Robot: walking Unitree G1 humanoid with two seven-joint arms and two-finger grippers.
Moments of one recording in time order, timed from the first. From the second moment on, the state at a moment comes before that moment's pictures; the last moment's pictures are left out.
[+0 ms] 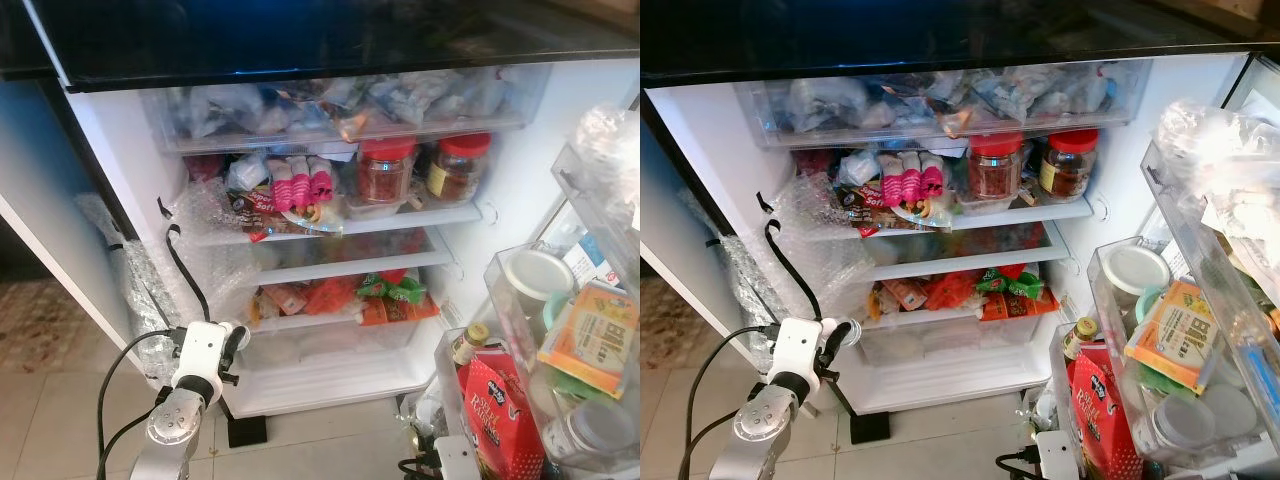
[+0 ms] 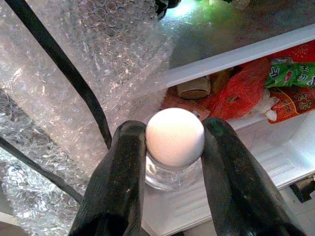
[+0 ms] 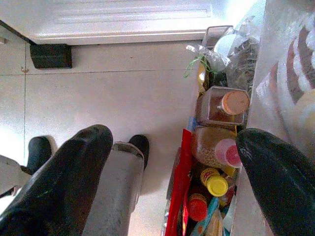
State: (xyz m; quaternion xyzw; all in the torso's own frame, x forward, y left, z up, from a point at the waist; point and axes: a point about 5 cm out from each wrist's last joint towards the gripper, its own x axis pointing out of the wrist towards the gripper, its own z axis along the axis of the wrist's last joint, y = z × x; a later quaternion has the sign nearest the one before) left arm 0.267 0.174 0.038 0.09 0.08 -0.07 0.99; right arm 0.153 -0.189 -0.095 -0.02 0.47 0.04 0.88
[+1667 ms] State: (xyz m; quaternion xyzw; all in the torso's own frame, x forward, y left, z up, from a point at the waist) left arm 0.272 0.170 0.043 0.09 0.06 -0.07 0.99; right arm 0.152 -0.194 -0.095 -0.02 0.48 0.03 0.88
